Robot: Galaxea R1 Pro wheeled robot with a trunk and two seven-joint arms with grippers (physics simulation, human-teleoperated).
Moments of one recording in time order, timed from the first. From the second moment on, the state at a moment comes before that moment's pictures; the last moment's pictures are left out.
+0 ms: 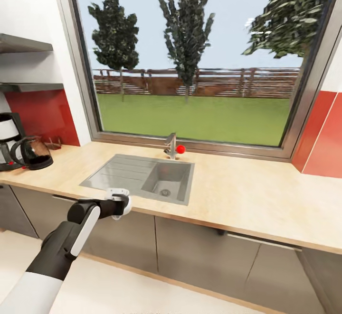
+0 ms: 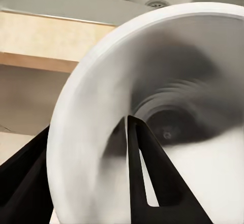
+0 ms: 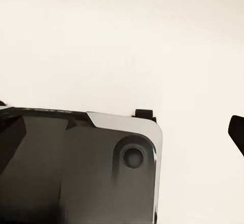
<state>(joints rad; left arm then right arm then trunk) -0.58 0.14 -0.17 -1.33 0.31 0.98 0.05 -0.19 -0.09 0.08 -0.08 -0.09 -0.14 0.22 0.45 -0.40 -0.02</state>
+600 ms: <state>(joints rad) -0.59 0.14 -0.17 -1.36 0.31 0.98 0.05 -0.19 -0.09 0.09 -0.08 -0.09 -0.14 0.22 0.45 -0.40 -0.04</state>
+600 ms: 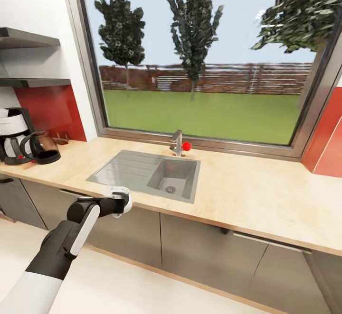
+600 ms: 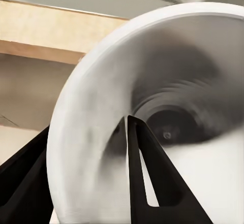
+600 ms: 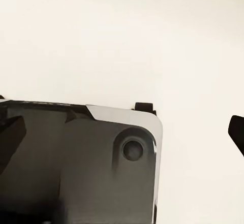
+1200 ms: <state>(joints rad) -0.58 0.15 -0.15 -1.35 0.30 0.98 0.05 -0.19 -0.09 0.09 -0.08 -0.09 -0.14 0.22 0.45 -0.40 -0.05</state>
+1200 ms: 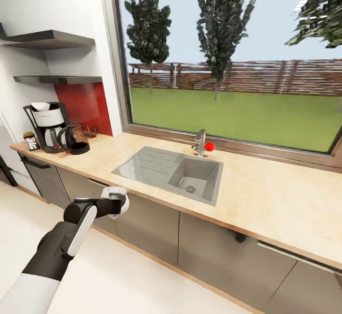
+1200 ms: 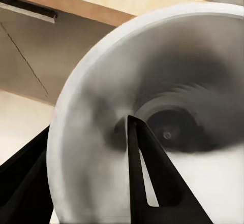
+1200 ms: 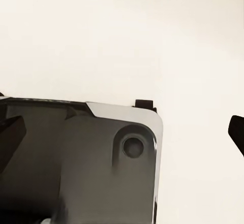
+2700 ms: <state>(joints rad) -0.22 0.13 -0.03 -0.59 0.29 -0.05 0.10 -0.19 -0.09 0.09 -0.08 -0.09 -0.14 0.22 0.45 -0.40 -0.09</state>
